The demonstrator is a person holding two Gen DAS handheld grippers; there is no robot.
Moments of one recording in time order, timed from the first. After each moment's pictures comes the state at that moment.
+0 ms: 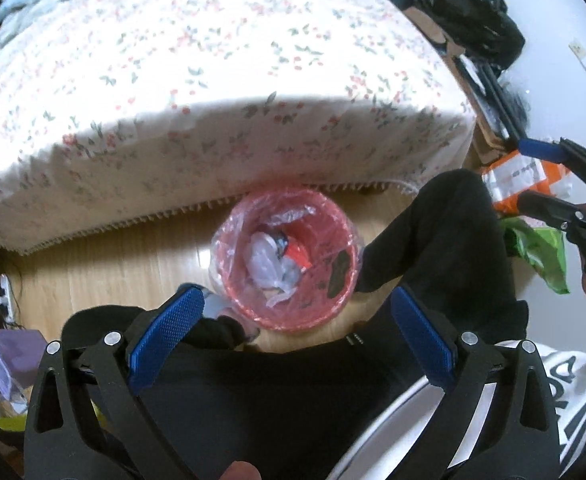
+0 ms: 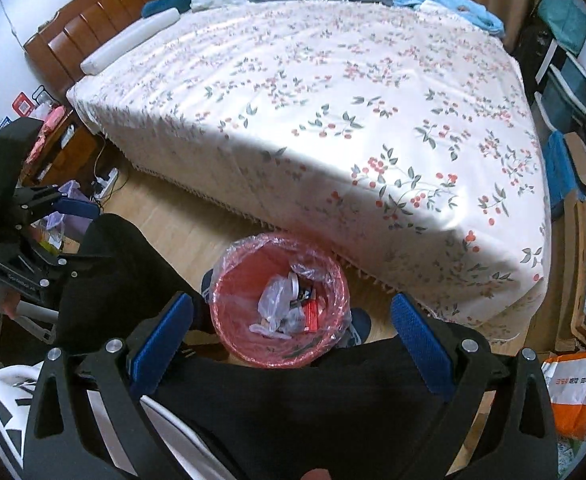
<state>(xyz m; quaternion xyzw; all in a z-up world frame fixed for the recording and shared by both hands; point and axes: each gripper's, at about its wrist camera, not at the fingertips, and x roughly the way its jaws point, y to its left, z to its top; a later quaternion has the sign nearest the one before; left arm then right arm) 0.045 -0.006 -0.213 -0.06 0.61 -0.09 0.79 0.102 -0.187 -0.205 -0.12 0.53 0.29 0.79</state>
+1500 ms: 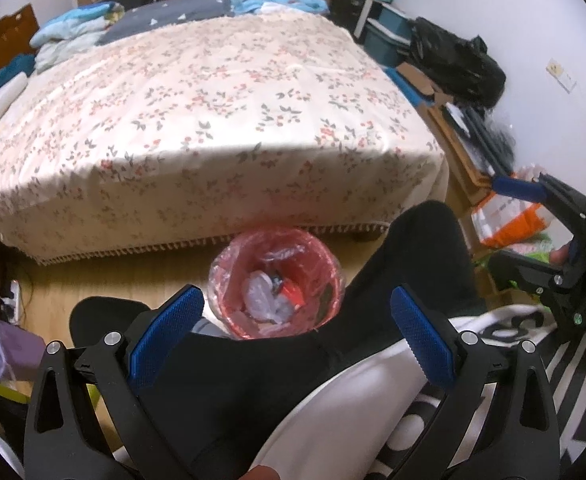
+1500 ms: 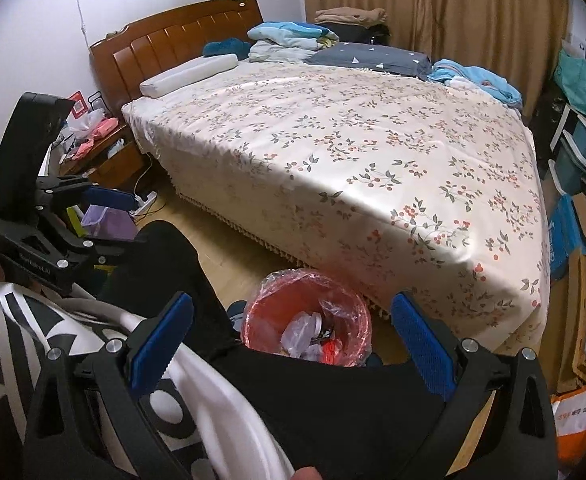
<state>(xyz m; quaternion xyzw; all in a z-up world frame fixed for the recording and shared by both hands) -0.049 -0.046 -0.144 -0.06 0.51 -0.06 0.86 -0.002 -0.195 -0.166 -0.11 0.42 0.36 0.83</state>
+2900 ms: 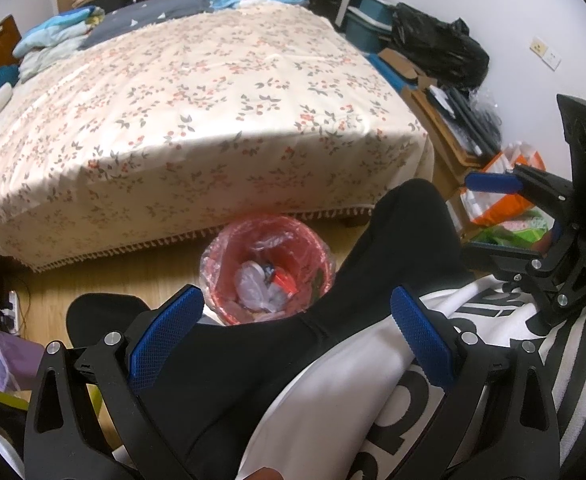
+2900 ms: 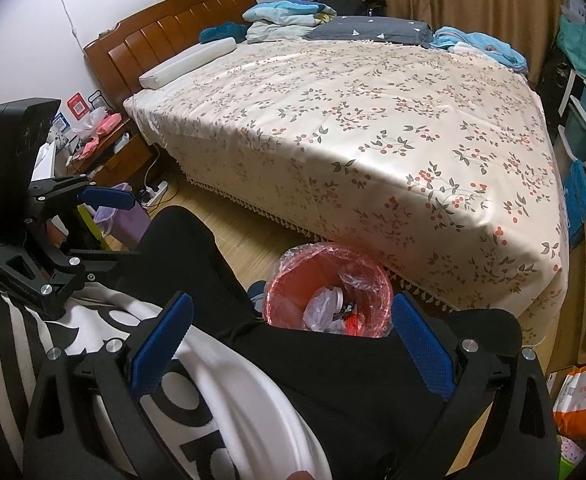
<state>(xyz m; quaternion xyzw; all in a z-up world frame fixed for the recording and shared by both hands) -0.063 -0.057 -0.146 -0.04 0.52 -0.09 0.85 -0.004 -0.196 -0.180 -0.09 0.47 0.36 0.80</state>
